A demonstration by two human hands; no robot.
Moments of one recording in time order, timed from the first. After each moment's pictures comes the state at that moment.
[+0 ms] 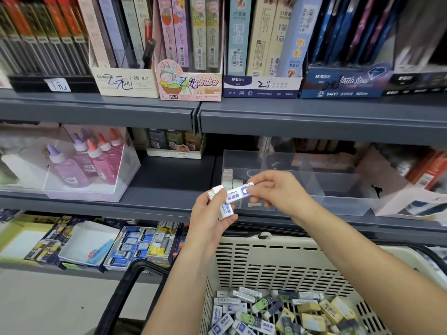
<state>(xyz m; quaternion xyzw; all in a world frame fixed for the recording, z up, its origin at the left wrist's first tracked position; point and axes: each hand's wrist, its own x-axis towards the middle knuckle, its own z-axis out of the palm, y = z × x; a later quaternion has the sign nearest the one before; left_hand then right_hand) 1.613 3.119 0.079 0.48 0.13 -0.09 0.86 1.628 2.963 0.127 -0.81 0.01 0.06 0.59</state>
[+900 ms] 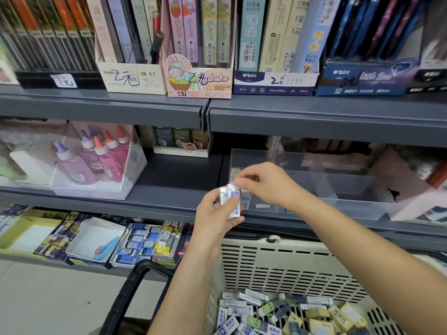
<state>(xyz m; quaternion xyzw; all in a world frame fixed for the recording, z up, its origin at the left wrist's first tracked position) 1.614 3.126 0.073 0.56 0.07 -0.06 0.82 1.663 2.987 0.129 -0.93 -0.15 0.01 0.33</state>
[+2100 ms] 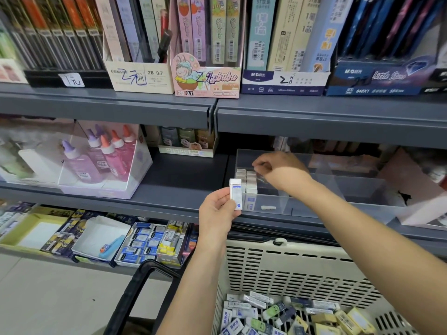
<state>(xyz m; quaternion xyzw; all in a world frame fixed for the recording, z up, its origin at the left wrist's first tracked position) 1.622 3.122 0.066 0.61 0.12 0.01 0.79 1.701 2.974 0.129 -0.98 -0.06 -0.01 0.20</state>
